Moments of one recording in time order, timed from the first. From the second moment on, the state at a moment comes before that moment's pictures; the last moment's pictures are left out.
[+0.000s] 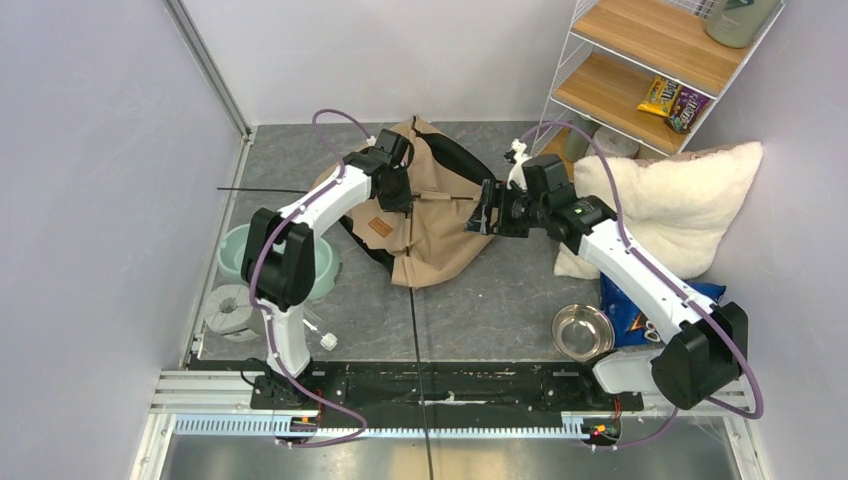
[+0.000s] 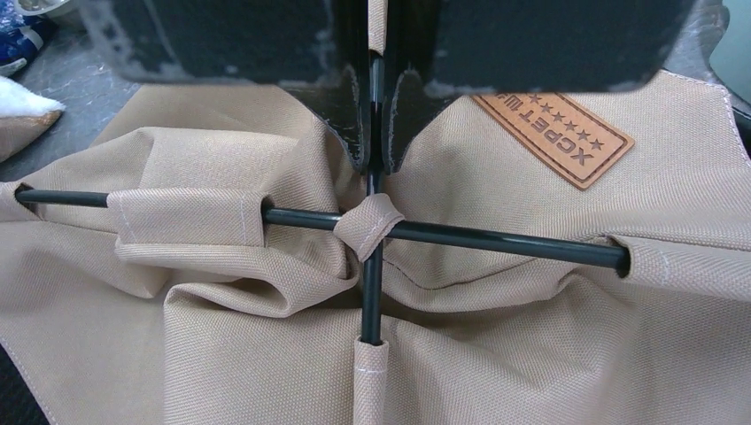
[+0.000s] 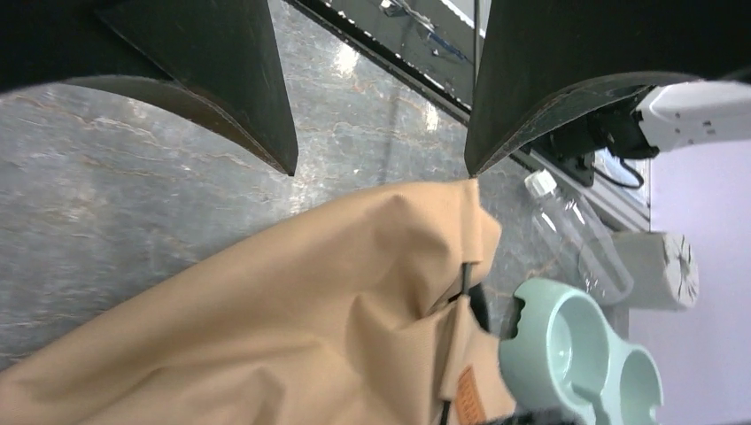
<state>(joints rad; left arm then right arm) -0.46 1.93 1.57 -0.66 -0.02 -0.61 0.45 1.32 1.16 -0.54 -0.30 0.52</state>
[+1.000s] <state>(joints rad) -0.42 2.06 1.84 -0.81 0.13 -0.65 0.93 1.54 1.24 -0.64 -0.18 0.37</state>
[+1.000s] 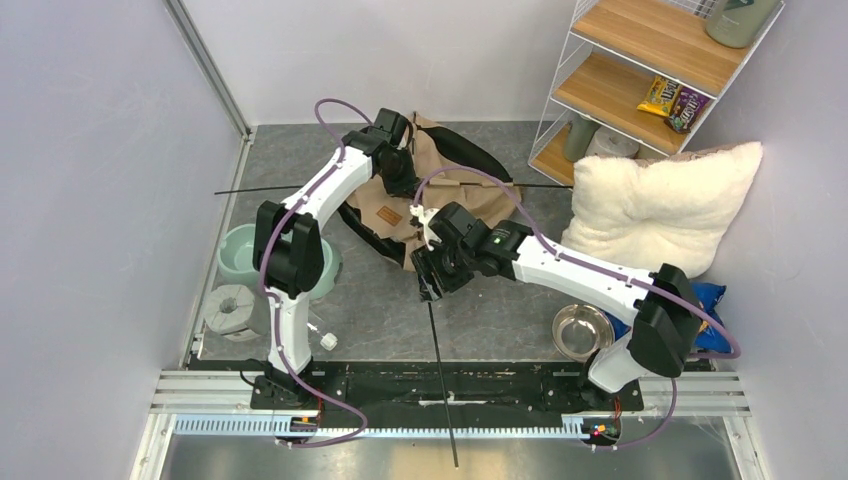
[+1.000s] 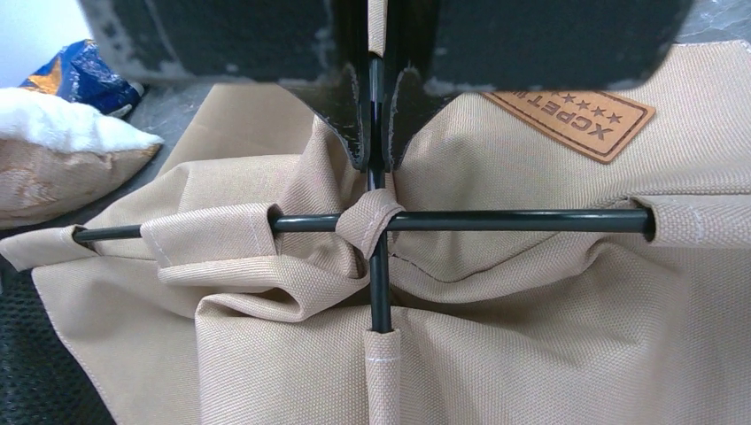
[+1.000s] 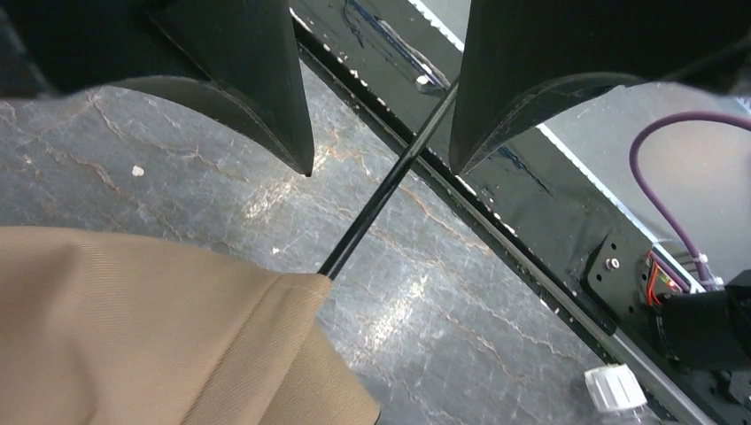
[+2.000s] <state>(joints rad) -0.40 2.04 1.90 -0.66 0.17 -0.67 0.95 1.35 1.10 -0.56 0.03 0.53</state>
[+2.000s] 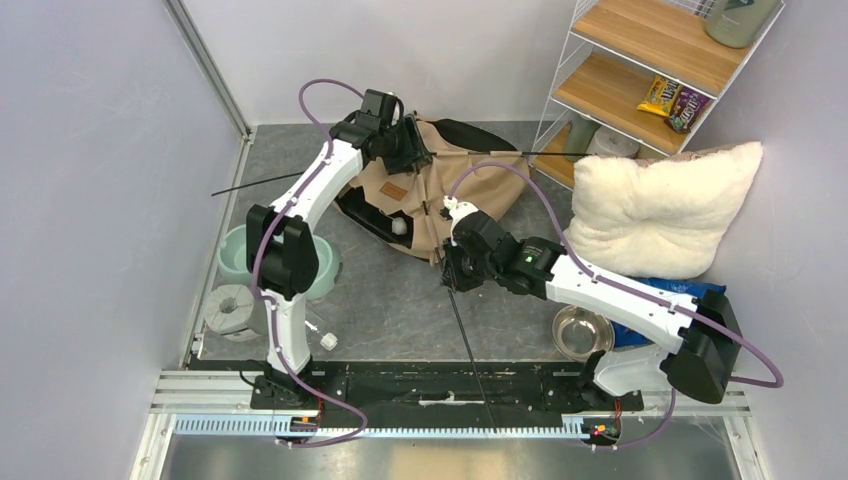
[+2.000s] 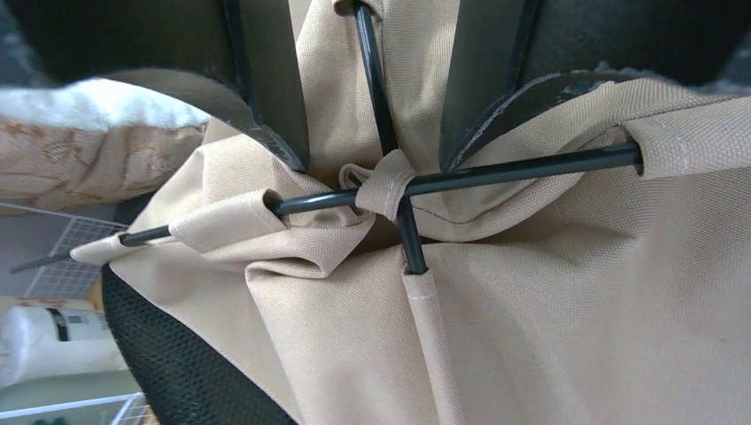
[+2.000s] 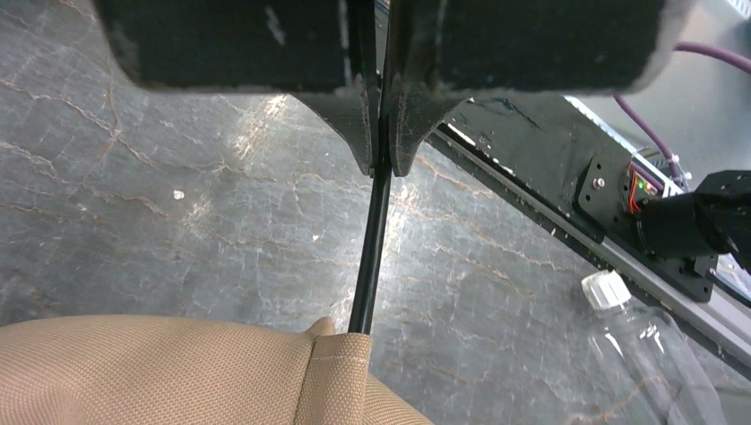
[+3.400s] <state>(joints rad) -0.39 1.39 1.25 -0.30 0.35 -0.61 0.86 1.43 1.12 -0.12 0.24 0.72</state>
